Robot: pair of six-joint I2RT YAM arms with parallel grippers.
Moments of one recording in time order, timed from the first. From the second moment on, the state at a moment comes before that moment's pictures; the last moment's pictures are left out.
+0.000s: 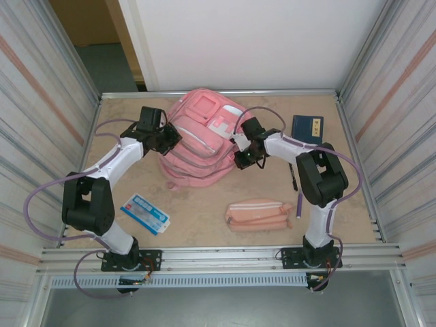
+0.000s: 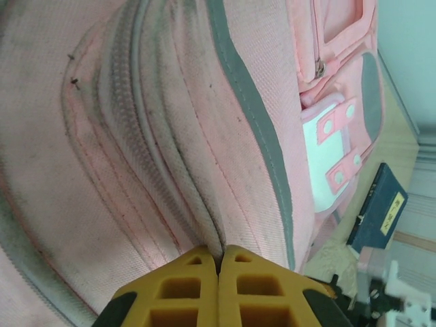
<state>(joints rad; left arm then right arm) -0.26 1.60 1.18 -0.42 0.27 -0.97 0.49 1.93 1.30 -0.57 -0.28 -0.05</state>
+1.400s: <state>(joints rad) -0.30 1.72 1.23 -0.46 0.29 -0.82 0.56 1.93 1.24 -0.54 -0.51 -0.03</state>
